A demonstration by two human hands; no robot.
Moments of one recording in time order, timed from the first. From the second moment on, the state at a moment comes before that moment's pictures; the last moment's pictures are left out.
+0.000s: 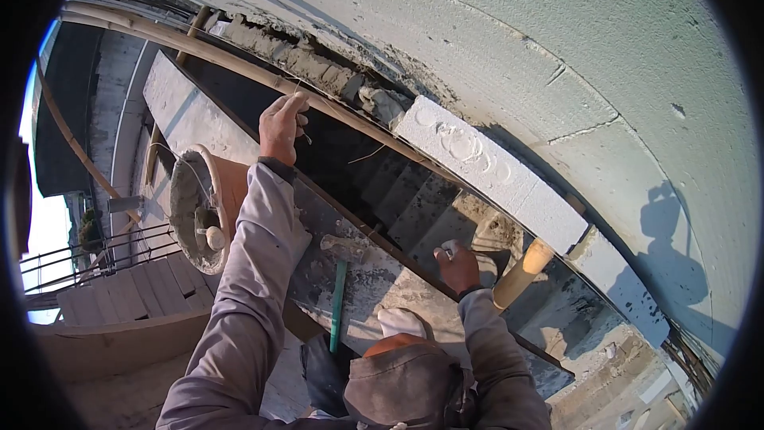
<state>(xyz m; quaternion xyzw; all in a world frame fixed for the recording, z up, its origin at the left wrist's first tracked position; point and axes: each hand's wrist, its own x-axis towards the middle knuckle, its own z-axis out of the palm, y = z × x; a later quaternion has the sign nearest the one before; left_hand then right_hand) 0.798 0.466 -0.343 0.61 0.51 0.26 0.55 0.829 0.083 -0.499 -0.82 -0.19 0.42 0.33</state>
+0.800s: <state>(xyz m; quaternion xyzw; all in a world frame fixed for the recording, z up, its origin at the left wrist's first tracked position) 0.807 0.495 -0.439 0.76 0.53 0.13 0.36 0.817 0.069 -0.504 -0.83 -0.20 0.42 0.30</state>
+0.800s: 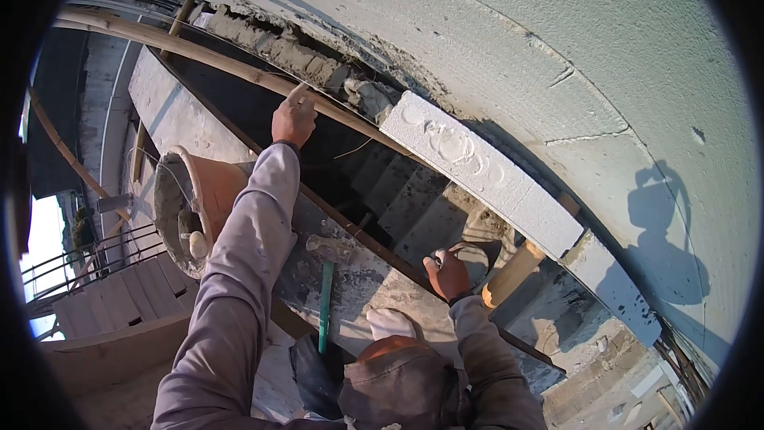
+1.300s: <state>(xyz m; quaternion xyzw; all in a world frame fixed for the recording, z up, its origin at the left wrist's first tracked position) 0.831 0.510 -0.426 0.90 0.43 0.03 0.07 0.821 0.060 -0.495 -0.82 -0.24 0.43 0.28</state>
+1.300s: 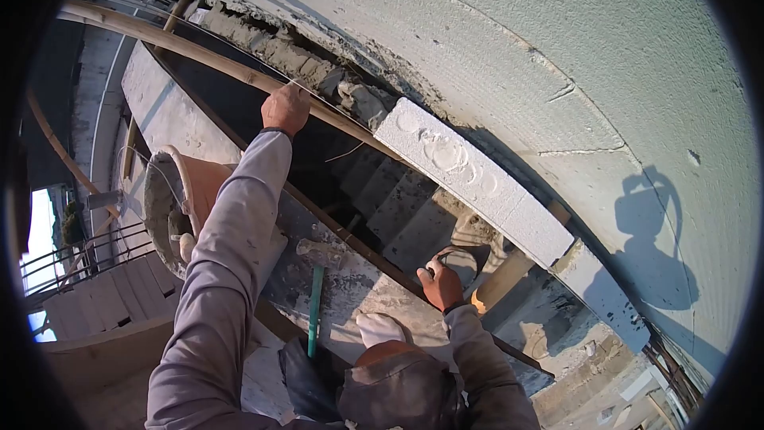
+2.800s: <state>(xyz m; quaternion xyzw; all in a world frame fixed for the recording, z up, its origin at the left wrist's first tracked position) 0.724 0.517 -0.333 0.77 0.53 0.19 0.30 0.830 0.037 -0.499 -0.84 -0.18 0.45 0.26</state>
